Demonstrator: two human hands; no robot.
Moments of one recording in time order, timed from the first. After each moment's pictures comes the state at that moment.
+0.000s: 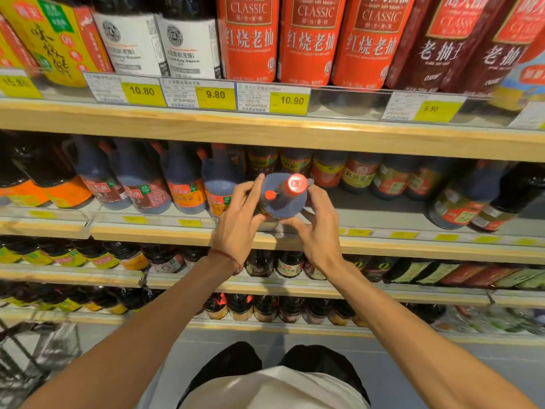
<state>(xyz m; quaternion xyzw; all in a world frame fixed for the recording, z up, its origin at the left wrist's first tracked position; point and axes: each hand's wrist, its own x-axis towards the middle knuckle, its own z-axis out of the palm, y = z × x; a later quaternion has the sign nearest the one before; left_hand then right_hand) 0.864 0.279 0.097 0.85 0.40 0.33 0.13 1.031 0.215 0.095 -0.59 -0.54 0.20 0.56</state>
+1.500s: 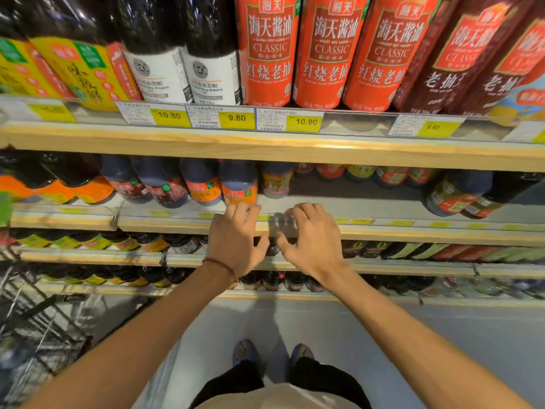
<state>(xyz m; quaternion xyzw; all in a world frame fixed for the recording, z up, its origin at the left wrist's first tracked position) 0.816 0.255 0.134 0.88 0.45 0.13 -0.02 0.988 0.187 0.142 -0.75 -0.64 0.03 0.16</state>
